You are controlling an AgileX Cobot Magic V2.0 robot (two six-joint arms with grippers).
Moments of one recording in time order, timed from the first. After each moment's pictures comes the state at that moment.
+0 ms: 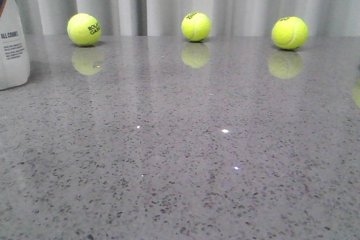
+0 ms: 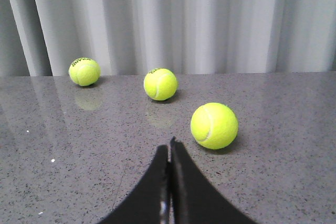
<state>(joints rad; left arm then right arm) -0.21 0.37 -0.33 -0.10 0.09 0.14 0.09 0.16 -0.25 -0.24 0.17 0.29</state>
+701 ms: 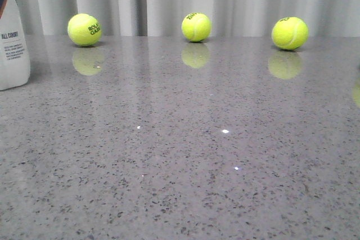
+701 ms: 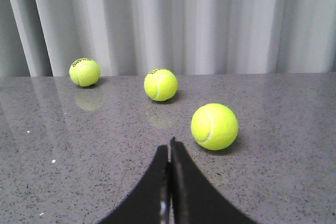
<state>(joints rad) -0.14 0.00 0.00 0.02 0.04 0.06 0.09 0.16 -0.25 -0.24 0.17 0.29</state>
